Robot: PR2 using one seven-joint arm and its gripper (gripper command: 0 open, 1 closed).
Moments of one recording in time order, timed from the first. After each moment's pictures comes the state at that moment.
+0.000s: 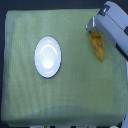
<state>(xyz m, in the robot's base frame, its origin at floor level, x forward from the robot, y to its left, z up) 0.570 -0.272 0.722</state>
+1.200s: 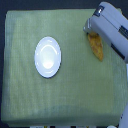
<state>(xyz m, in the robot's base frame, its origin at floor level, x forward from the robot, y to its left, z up) 0.572 -0.245 0.716</state>
